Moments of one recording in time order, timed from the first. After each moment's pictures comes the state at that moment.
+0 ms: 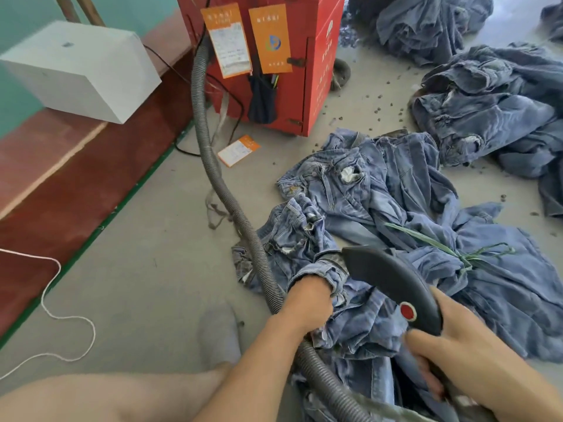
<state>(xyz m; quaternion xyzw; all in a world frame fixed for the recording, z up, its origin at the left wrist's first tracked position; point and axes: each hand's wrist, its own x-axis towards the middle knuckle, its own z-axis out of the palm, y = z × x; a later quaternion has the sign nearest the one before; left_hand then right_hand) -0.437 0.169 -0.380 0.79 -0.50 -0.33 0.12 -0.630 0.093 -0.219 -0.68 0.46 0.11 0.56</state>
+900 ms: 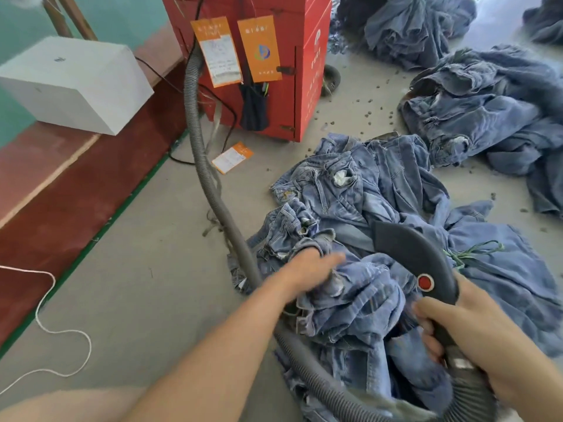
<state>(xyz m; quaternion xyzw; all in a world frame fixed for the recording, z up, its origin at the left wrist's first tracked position) -0.396 0.134 -0.330 0.64 -0.28 -0.63 0.35 -0.640 0.072 -0.235 -0.56 0.54 -0.05 0.63</state>
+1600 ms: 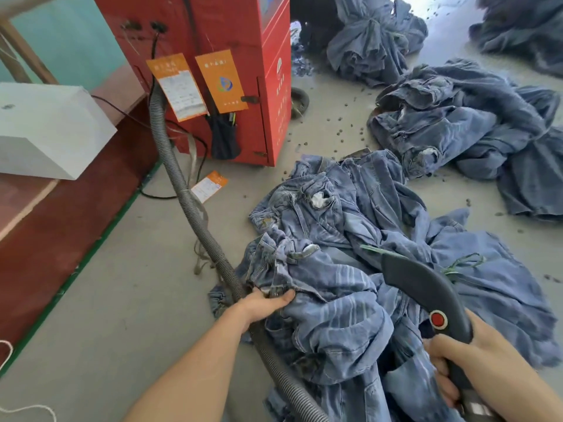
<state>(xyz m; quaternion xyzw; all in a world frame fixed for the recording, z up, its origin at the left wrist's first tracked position) -0.330 0.127 -0.441 0.79 -0.19 -0.57 0.11 -0.660 0.050 -0.248 -0.50 0.59 -0.07 0.62</state>
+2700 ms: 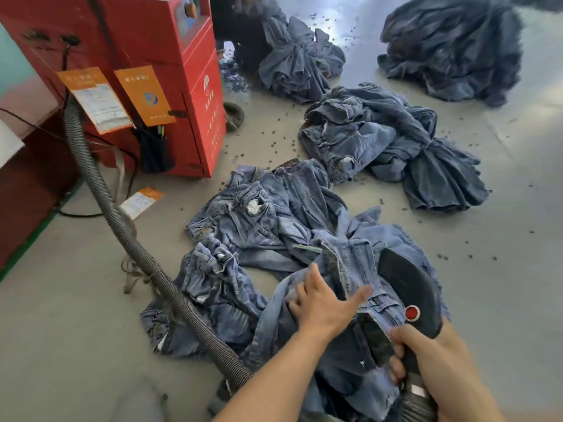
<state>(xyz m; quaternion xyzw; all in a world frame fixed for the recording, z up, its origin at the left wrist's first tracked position) -0.575 0.047 -0.357 0.78 -0.41 -0.43 0.22 -0.719 0.083 -0.227 -0.40 0.65 -0.29 0.58</state>
